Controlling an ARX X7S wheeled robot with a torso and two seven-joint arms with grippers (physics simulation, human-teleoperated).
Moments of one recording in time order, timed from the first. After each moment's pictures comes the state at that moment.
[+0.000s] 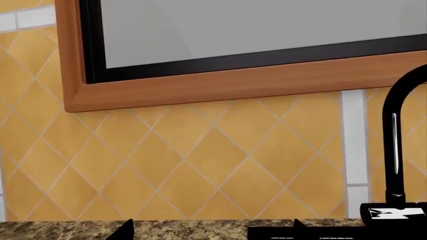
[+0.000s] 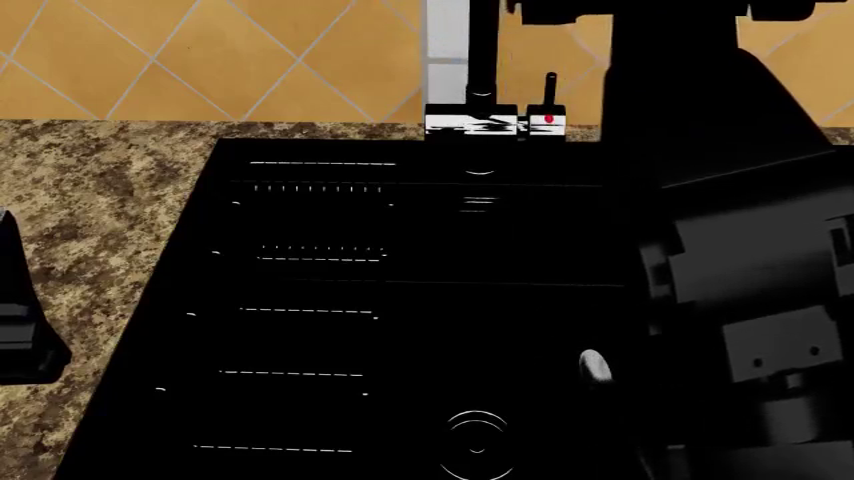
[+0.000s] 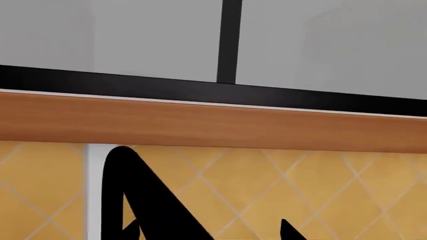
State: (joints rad) left arm -0.28 -0.43 0.02 0.70 -0.40 -0.62 -0.39; right arm 1.30 0.24 -0.33 0.32 0.39 0.70 0.36
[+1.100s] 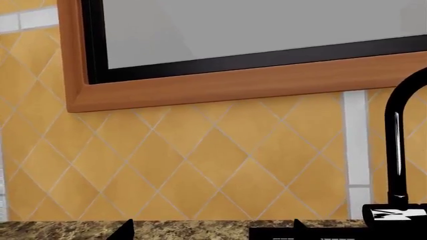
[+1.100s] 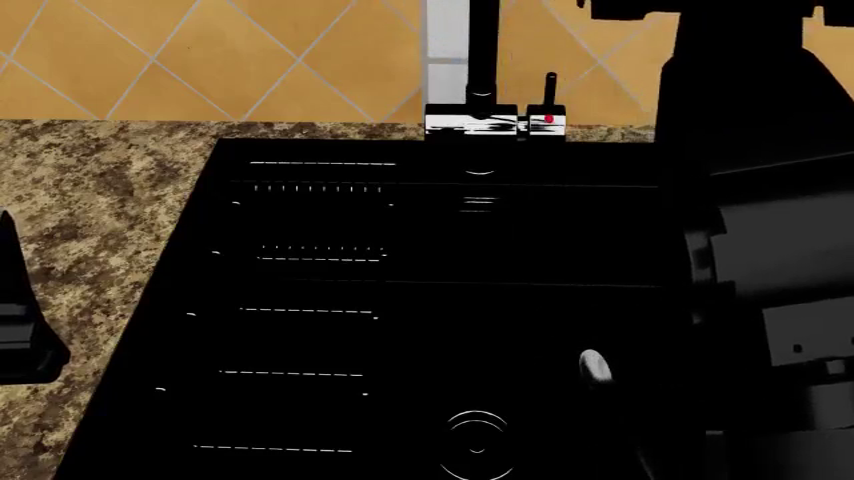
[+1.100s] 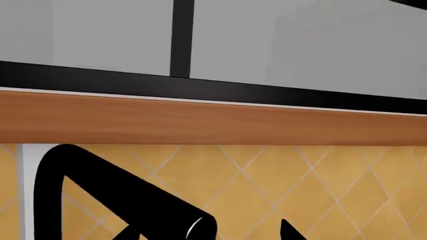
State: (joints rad) left arm -0.28 -0.44 0.03 0.70 -0.41 -0.61 -0.40; right arm 1.32 0.29 -0.33 0.42 0.36 0.64 0.37
